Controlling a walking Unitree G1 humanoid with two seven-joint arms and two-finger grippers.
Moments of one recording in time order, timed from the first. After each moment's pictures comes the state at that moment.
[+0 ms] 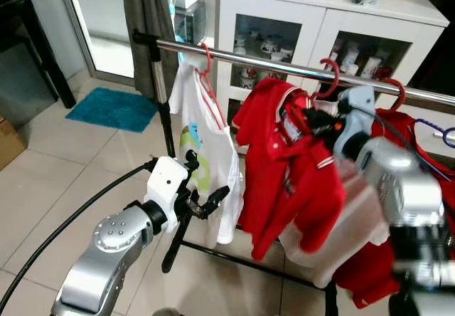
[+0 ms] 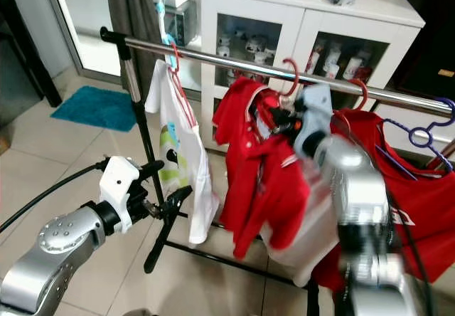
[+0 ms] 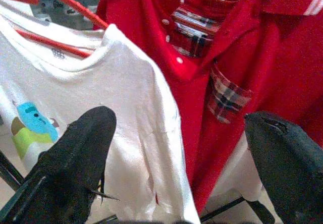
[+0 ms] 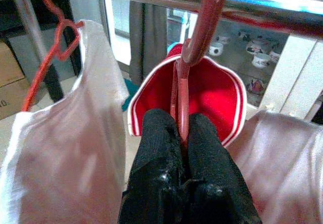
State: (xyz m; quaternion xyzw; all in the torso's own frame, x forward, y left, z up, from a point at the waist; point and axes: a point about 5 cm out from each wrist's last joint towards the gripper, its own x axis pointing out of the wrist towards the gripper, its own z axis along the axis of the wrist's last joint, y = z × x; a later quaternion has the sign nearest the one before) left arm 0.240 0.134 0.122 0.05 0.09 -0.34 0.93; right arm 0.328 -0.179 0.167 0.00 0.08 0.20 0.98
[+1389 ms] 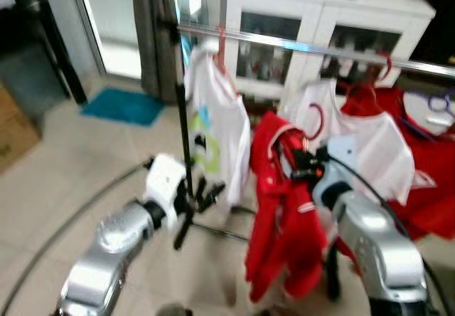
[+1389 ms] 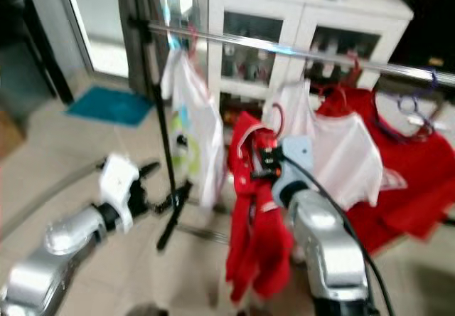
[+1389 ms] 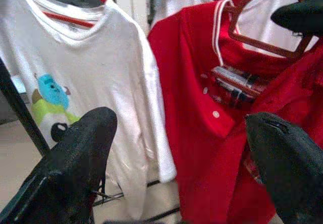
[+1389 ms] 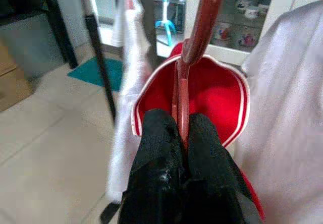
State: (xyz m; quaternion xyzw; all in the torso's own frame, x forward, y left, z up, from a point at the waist) left arm 0.245 0.139 0.118 0.06 0.09 -0.32 0.94; right arm 0.268 -0.140 0.128 0.04 0.12 0.14 0.98
